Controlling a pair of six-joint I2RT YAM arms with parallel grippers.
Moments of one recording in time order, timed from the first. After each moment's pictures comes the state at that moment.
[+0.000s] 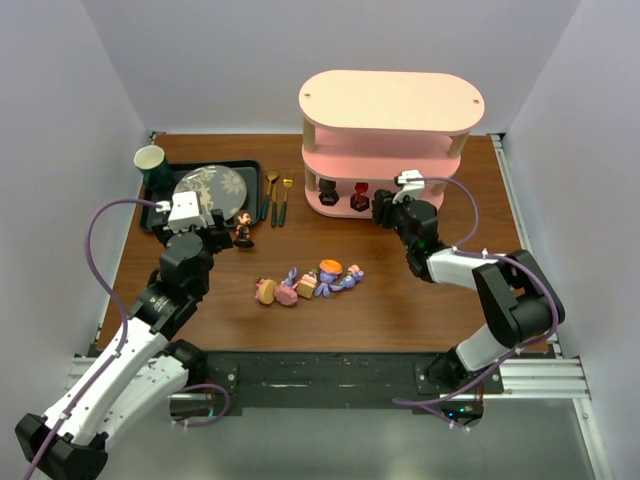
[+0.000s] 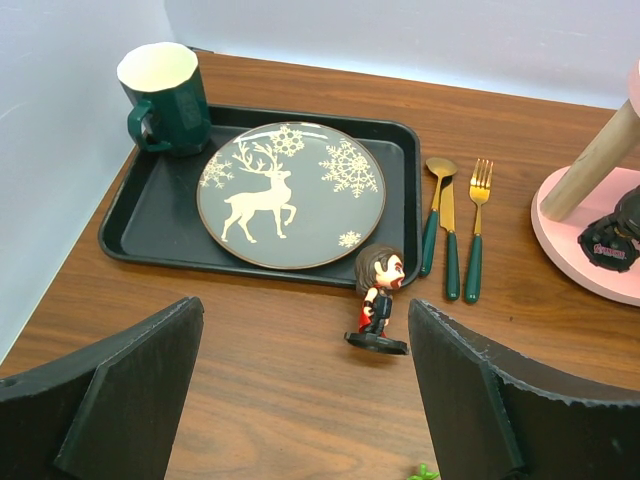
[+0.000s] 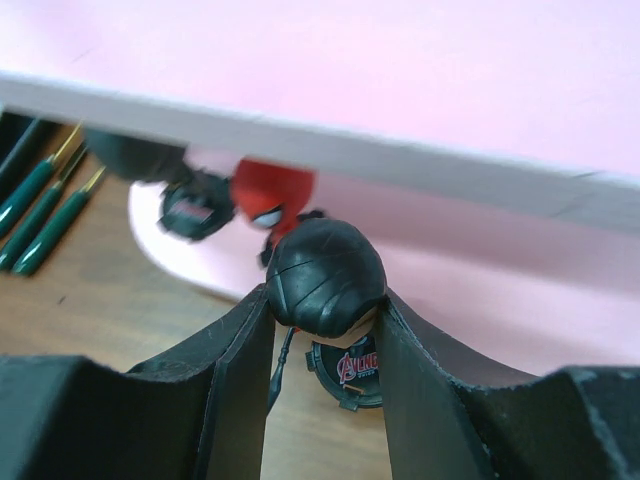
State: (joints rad) left arm -0.49 0.66 0.63 -0.18 -0.68 -0.17; right arm 0.40 1.57 0.63 0.76 0.10 0.15
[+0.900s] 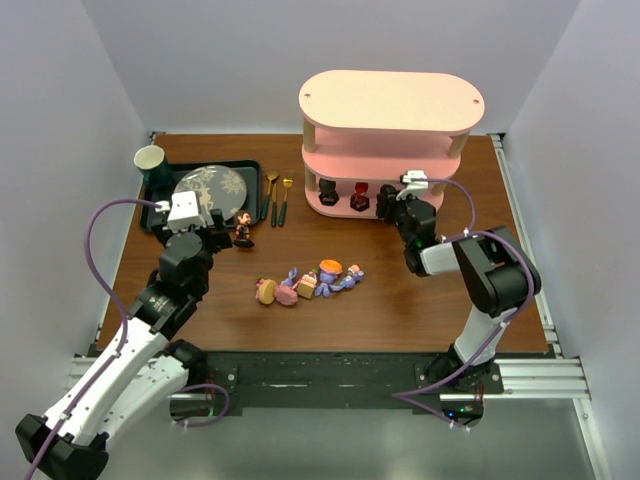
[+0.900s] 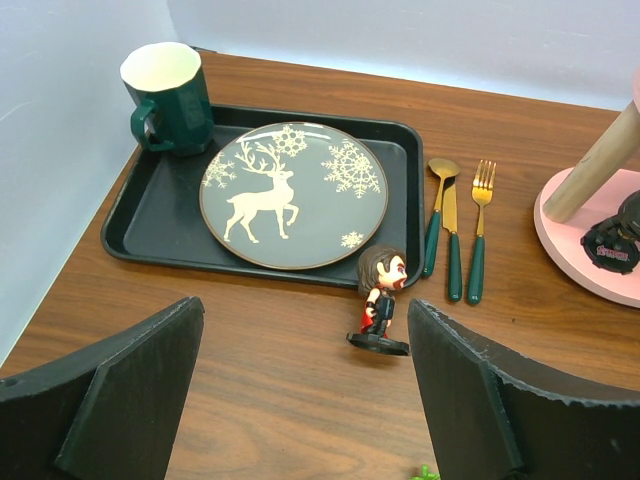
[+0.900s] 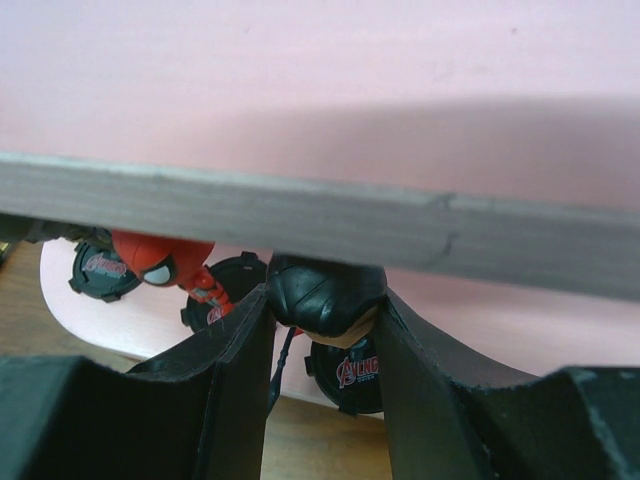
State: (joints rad) left arm -0.48 0.66 0.63 -0.18 -0.68 -0.17; right arm 0.34 1.79 0.66 1.01 0.14 0.17
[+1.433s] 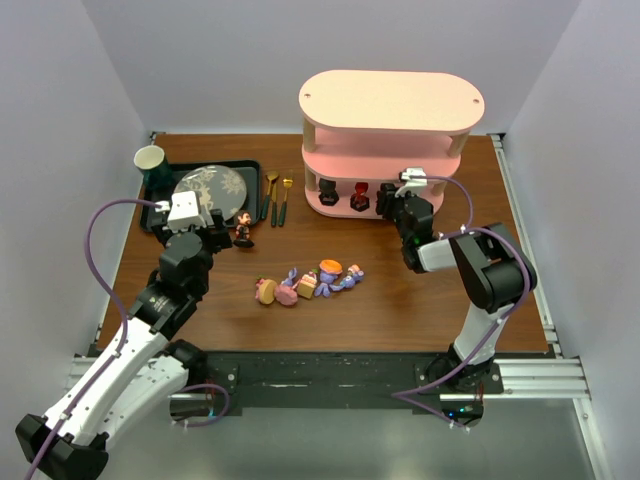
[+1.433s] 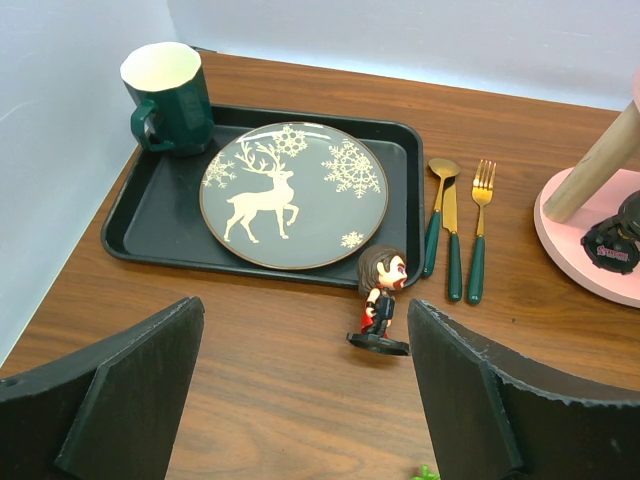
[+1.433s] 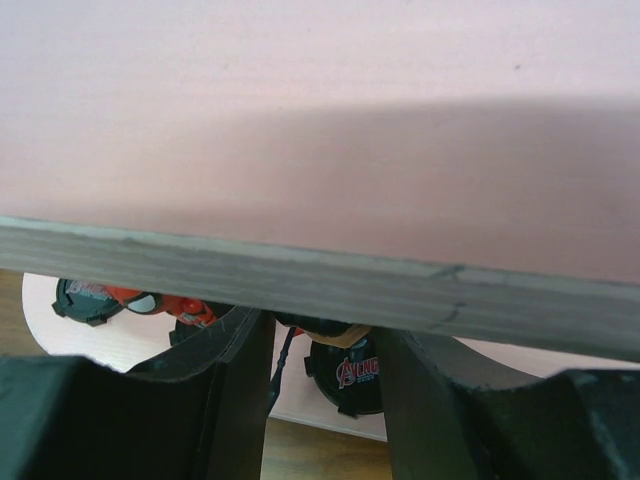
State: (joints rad) left arm -0.48 0.66 0.63 -0.18 -0.68 -0.17; right arm 0.34 1.82 0.70 1.01 0.17 0.17
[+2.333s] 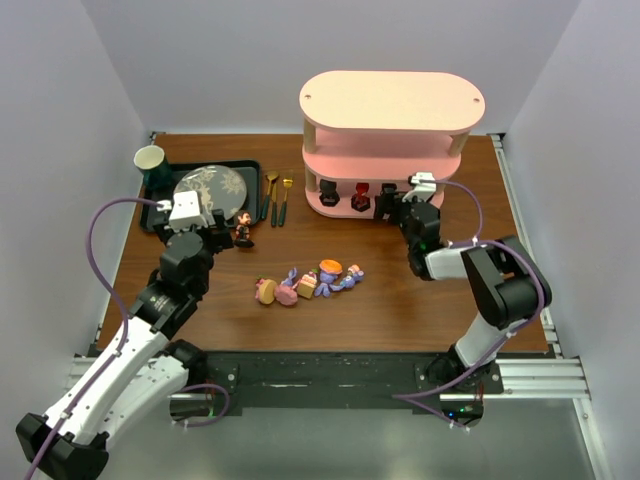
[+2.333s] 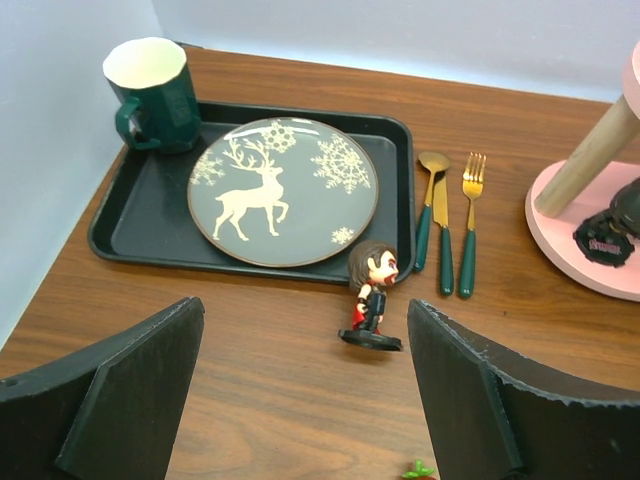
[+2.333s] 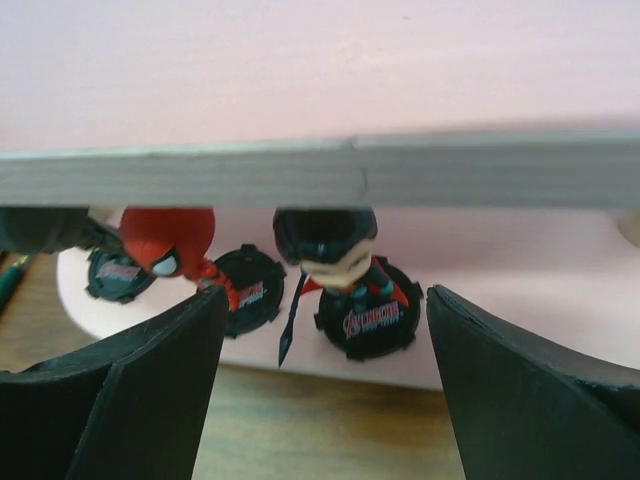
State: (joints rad) left arm -0.48 0.67 0.63 -0.18 -0.66 -0.17; right arm 0.33 1.70 0.62 0.94 0.18 0.24
